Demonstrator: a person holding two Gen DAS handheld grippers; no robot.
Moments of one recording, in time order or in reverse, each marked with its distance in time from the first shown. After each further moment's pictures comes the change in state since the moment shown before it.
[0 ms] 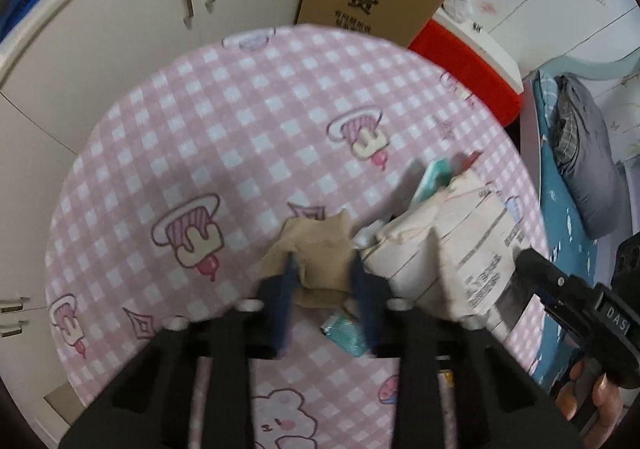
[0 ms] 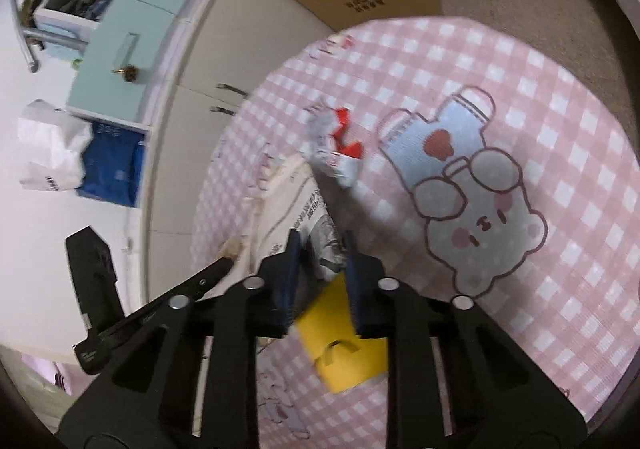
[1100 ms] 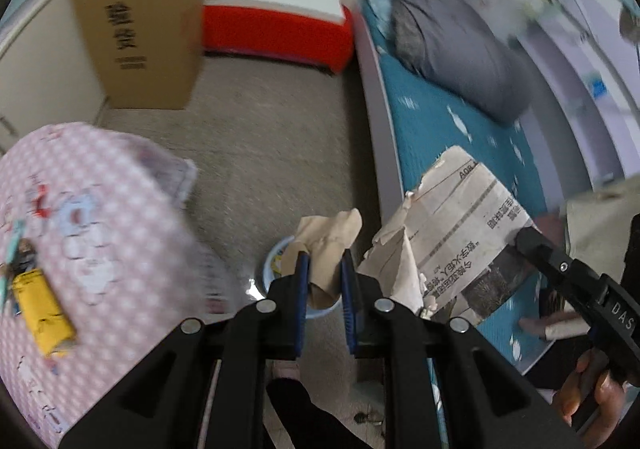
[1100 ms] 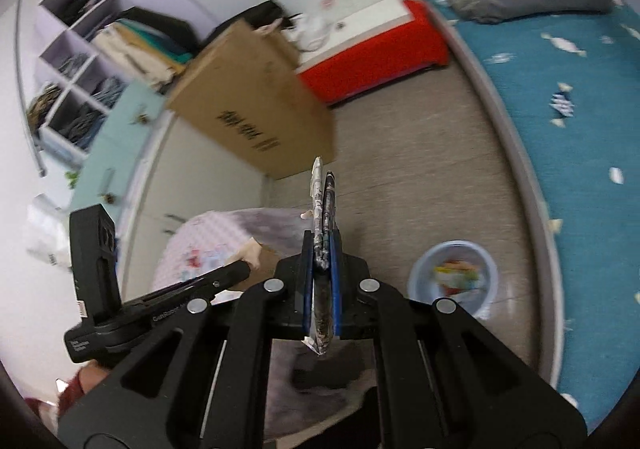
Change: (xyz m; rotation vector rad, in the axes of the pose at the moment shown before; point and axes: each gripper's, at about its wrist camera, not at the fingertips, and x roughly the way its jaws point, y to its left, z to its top) left arm 0.004 -0.429 -0.120 0.475 0.050 -0.210; right arm -0.354 -0.217 -0.016 0.093 -0.410 -0.210
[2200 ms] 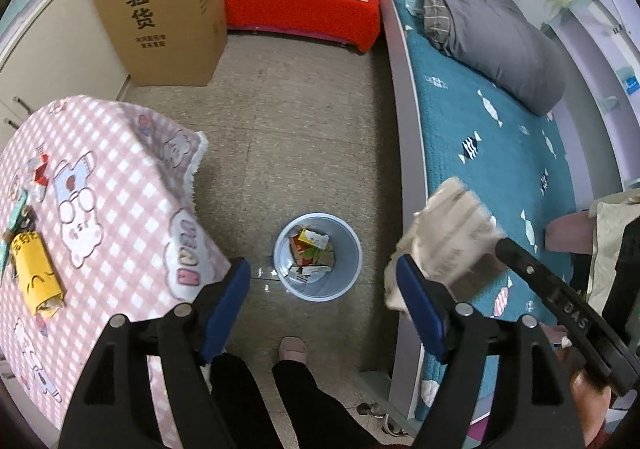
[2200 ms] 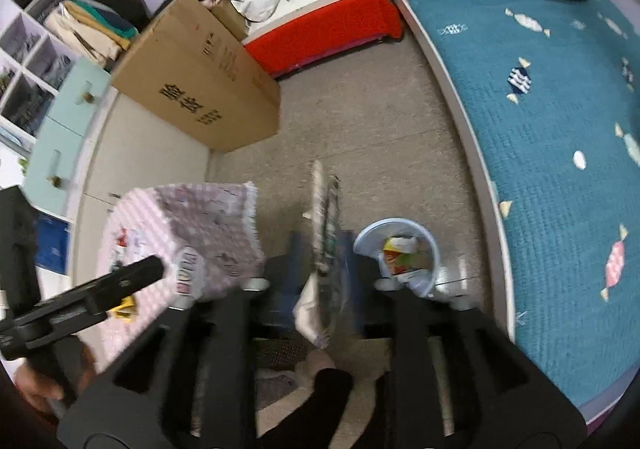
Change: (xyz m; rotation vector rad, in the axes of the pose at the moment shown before) left arm 0.018 -0.025 -0.015 -0.072 0.049 0.130; right arm 0.034 -0.068 -0.006 -0.024 0.106 -0.154
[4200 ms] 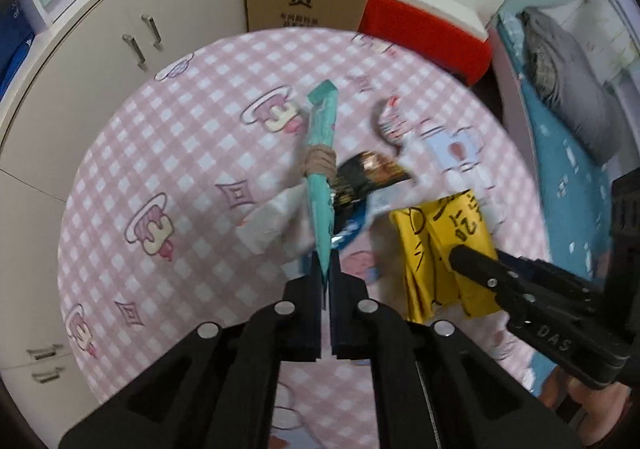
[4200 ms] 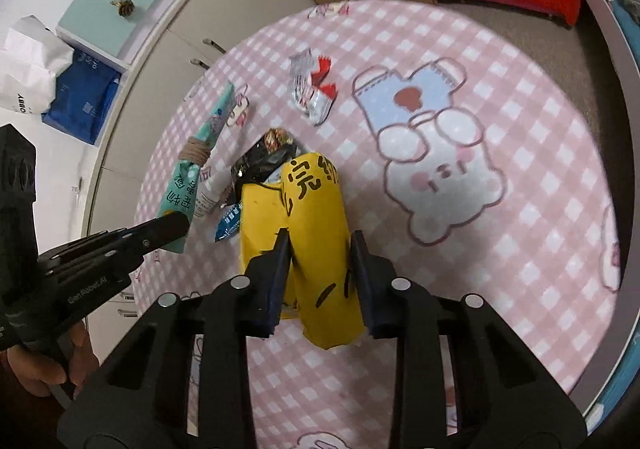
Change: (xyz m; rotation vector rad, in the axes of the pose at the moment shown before) left arm -0.058 0.384 -0.055 -0.156 -0.057 0.123; right arm 0.185 0.372 -0.144 -0.339 0.259 0.193
